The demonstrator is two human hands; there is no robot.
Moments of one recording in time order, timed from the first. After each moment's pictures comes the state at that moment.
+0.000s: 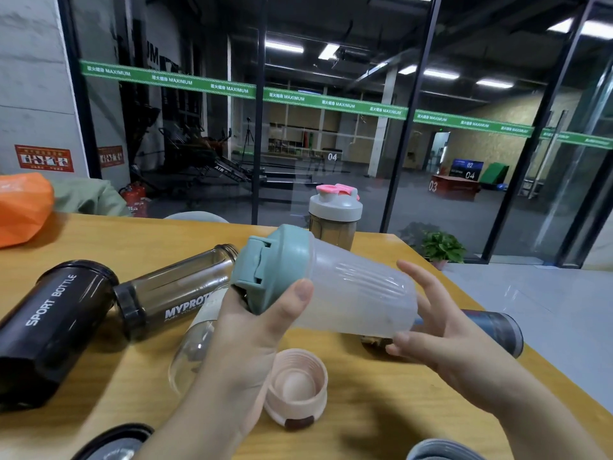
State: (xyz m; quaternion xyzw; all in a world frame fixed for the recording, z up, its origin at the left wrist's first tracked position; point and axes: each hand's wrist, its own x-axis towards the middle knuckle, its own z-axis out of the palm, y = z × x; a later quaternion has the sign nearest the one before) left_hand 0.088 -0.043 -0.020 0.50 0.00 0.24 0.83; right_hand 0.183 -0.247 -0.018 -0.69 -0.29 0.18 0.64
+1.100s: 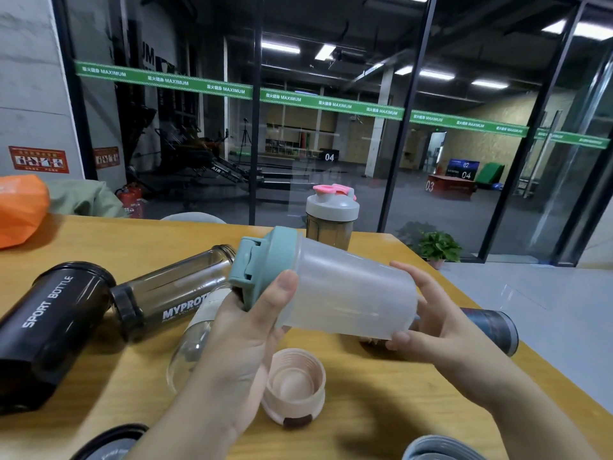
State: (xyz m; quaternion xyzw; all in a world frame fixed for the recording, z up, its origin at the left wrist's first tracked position) left_hand 0.084 -0.043 -0.013 0.47 -0.01 0.20 0.86; right_hand 0.186 -0.248 -0.021 -0.68 -0.33 0.13 0.64
